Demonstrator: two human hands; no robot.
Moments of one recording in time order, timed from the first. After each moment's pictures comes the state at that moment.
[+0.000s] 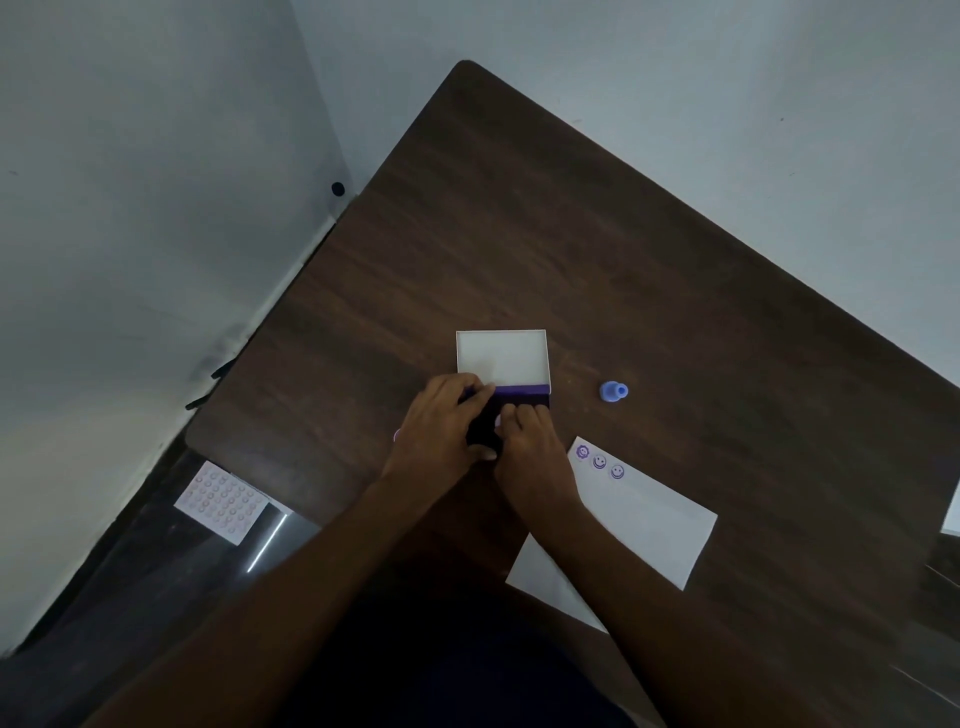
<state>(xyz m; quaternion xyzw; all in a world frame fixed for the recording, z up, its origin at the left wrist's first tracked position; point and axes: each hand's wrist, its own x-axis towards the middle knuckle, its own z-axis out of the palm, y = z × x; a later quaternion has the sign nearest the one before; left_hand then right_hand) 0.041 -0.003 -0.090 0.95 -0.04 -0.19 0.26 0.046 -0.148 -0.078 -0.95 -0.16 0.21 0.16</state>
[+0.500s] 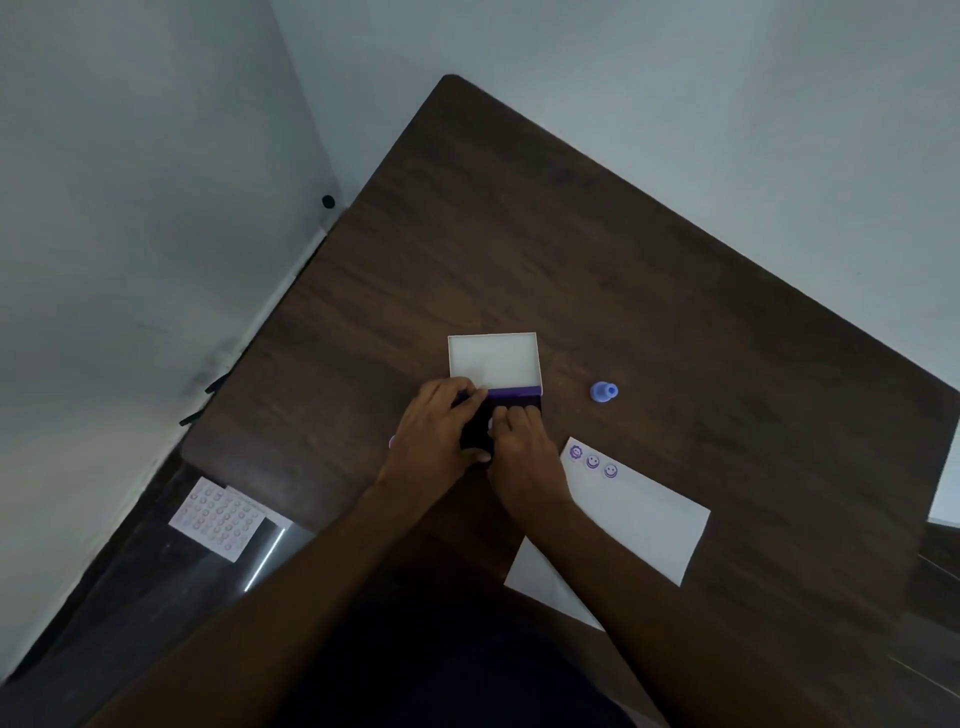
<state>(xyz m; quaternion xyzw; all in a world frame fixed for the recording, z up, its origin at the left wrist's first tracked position) 0.041 -0.006 -0.091 0.95 -0.05 -0.17 0.24 0.044 -0.148 -0.078 -0.95 -0.16 0.19 0.16</state>
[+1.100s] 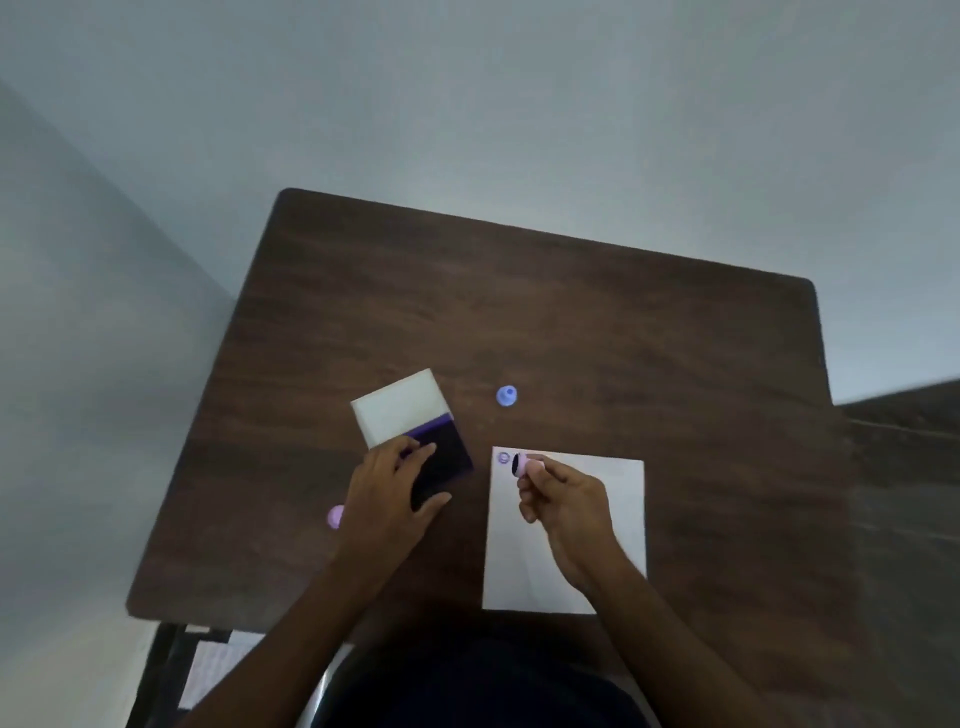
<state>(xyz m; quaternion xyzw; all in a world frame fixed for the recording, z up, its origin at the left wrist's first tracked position) 0.027 -0.033 -0.068 0.97 -0.13 -0.09 0.21 -0.010 -0.251 -0.016 -0.56 0.36 0.11 0.73</state>
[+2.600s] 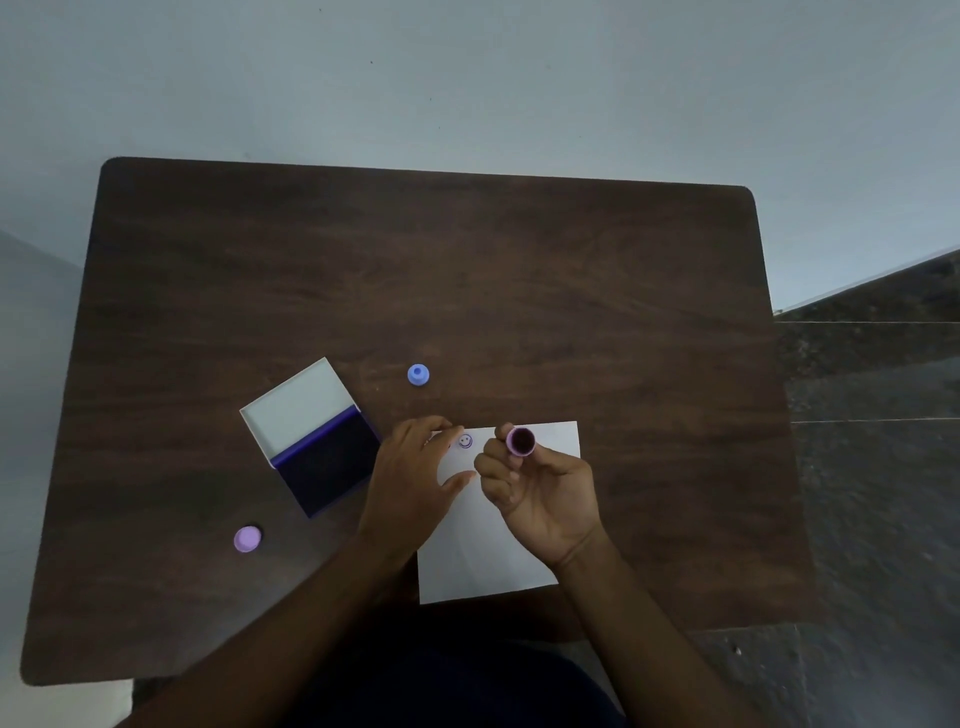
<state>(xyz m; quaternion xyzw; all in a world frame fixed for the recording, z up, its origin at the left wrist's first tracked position) 0.027 -0.159 -0.106 0.94 -0.17 -0.20 0.22 -0.028 -0.316 -0.046 -0.03 0.27 0.15 0.95</state>
